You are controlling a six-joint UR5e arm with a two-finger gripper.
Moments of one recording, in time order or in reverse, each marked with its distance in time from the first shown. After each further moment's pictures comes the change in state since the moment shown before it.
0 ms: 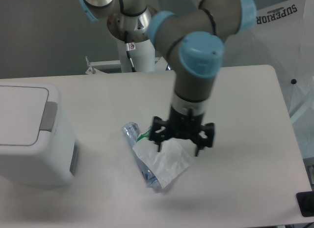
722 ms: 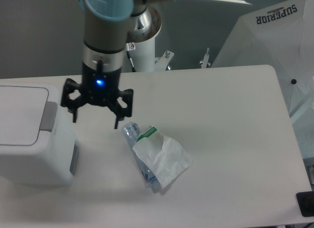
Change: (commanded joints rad) arm -0.181 0.111 -0.051 0.006 -0.046 -0.161
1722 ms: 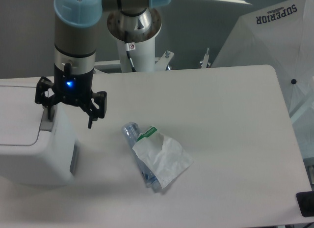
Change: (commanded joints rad) arm -0.038 -0.020 -0.025 0.008 0.002 -0.003
